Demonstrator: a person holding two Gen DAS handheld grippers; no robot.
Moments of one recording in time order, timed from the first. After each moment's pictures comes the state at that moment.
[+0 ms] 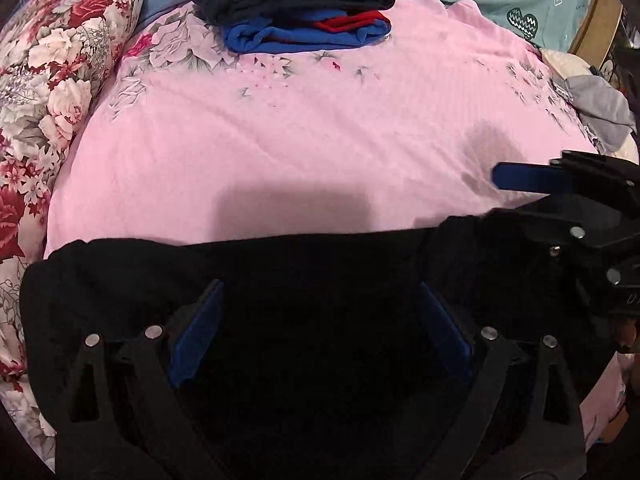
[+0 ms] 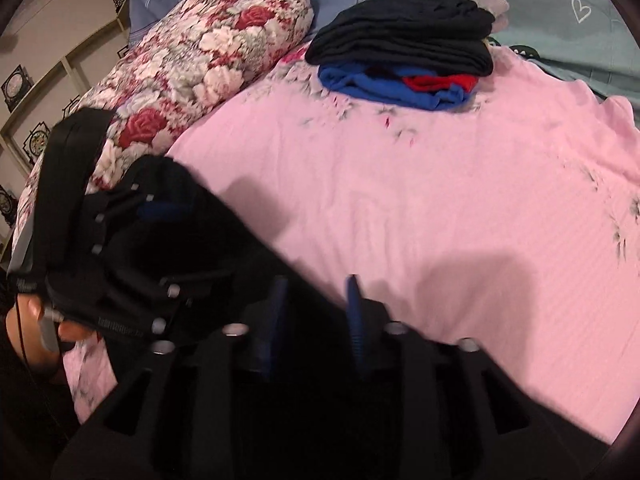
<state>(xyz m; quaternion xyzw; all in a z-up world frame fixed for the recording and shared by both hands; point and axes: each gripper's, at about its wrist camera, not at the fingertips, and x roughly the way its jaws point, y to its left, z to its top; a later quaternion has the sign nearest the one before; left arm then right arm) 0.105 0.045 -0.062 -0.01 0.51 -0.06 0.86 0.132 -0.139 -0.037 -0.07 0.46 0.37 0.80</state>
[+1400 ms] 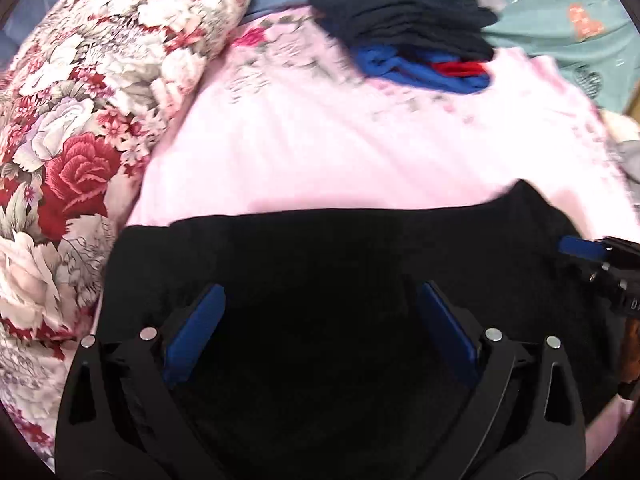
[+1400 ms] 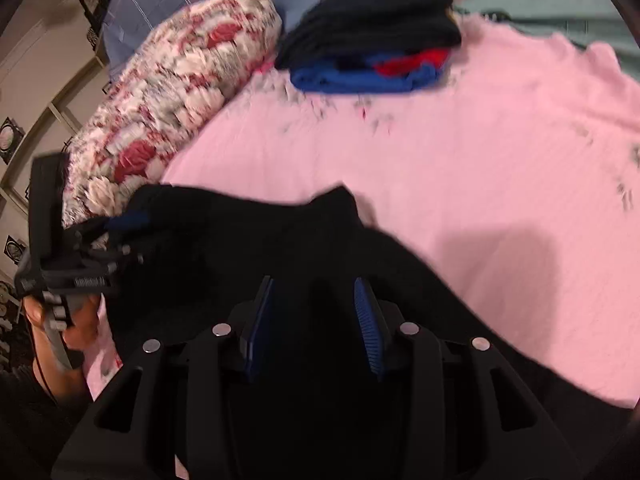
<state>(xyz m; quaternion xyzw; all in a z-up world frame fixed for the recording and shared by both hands) 0.097 0.108 -0.048 -0.04 0.50 0.08 0.86 0.143 -0.171 -0.060 -0.01 0.51 0.34 0.79</state>
